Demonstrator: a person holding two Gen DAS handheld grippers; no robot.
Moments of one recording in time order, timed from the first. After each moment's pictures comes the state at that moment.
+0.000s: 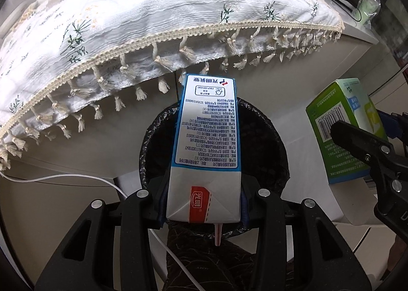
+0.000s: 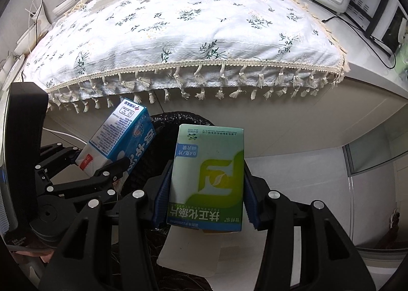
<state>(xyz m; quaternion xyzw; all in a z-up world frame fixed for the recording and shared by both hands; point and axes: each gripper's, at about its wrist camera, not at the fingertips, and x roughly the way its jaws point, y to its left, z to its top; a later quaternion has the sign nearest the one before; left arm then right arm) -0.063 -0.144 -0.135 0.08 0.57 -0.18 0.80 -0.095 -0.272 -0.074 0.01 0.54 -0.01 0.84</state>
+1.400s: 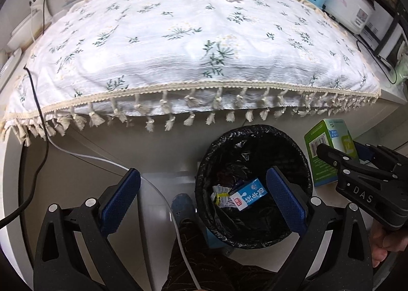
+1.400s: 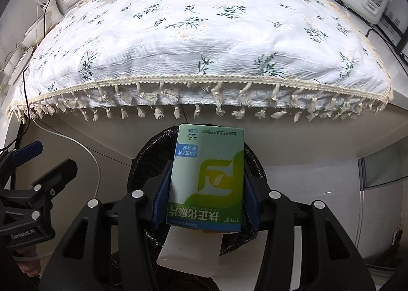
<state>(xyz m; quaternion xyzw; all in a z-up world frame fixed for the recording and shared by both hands) -0.056 -0.055 -0.089 0.00 0.53 -0.04 0.85 -0.042 -0.233 -0.101 0.00 0.55 0.04 0.83</state>
